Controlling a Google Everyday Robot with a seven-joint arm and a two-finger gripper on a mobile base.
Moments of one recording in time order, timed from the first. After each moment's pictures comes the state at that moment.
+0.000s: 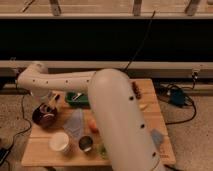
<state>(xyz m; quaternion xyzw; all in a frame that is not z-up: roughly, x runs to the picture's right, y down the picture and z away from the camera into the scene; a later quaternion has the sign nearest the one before) -0.336 0.085 0.819 -0.20 -0.23 -0.54 0.79</state>
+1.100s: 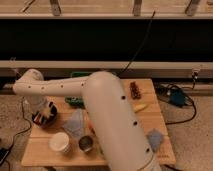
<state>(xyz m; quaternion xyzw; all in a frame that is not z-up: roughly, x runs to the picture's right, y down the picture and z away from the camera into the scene) -0.348 0.142 0.803 -0.23 -0.26 -0.55 0.76</state>
